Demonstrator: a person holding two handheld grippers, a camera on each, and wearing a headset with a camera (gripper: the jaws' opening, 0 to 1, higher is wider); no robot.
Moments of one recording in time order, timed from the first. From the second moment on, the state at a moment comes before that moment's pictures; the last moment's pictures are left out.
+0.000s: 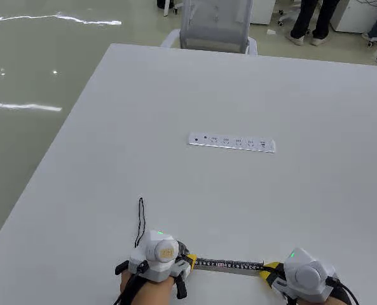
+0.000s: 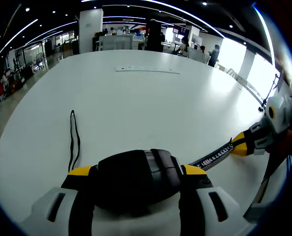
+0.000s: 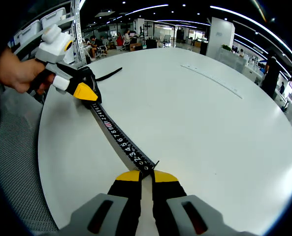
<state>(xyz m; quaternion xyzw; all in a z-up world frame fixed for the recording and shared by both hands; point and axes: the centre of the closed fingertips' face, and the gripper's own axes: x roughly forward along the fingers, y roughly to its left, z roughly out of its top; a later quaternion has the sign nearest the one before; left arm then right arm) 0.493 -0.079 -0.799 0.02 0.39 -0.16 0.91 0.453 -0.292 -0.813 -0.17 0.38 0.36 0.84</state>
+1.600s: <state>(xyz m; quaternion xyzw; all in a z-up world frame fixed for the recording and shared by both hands) 0.493 -0.079 -0.799 0.02 0.39 -0.16 0.91 0.454 -0.279 -0.814 -0.16 0.38 0.36 0.84</state>
